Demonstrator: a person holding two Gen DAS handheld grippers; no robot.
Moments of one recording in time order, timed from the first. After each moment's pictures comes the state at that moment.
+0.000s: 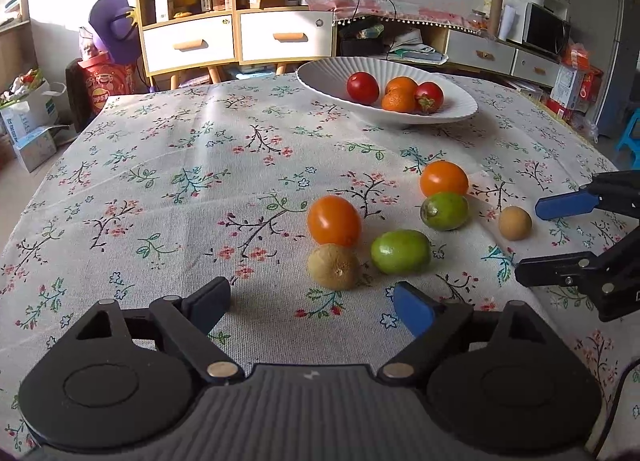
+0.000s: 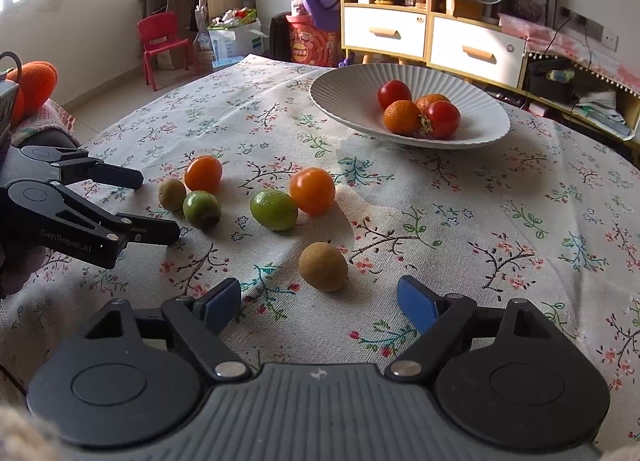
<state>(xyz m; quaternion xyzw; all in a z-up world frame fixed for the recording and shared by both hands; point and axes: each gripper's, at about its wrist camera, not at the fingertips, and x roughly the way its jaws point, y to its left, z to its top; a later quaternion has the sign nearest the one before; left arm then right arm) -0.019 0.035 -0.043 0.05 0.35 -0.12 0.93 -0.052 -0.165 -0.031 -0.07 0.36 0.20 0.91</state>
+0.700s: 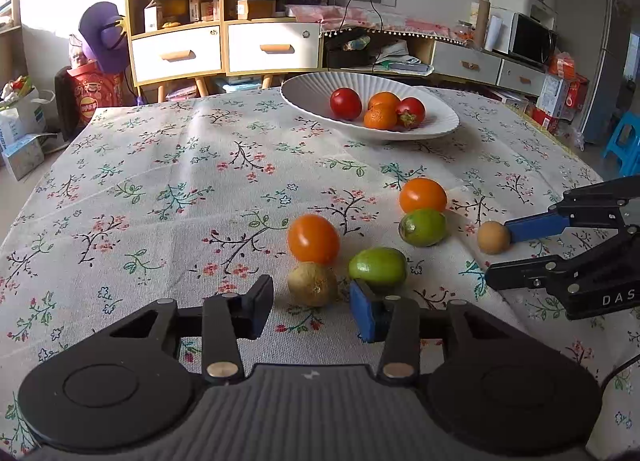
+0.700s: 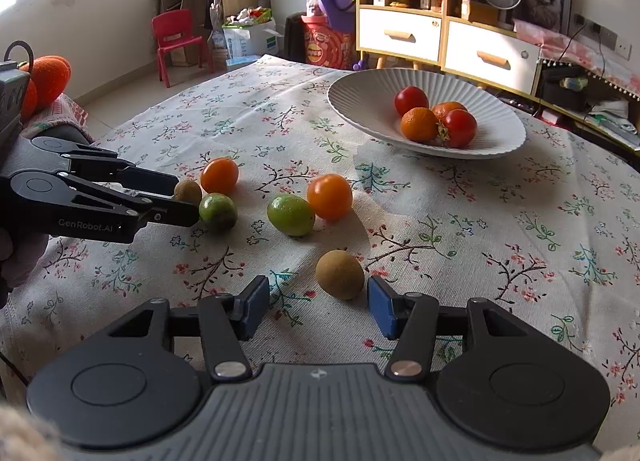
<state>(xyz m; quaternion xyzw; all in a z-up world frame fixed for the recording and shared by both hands) -0.020 0.032 -0.035 0.04 0.34 -0.14 0.93 -0.050 -0.159 -0.028 -0.08 0.36 0.21 0.90</state>
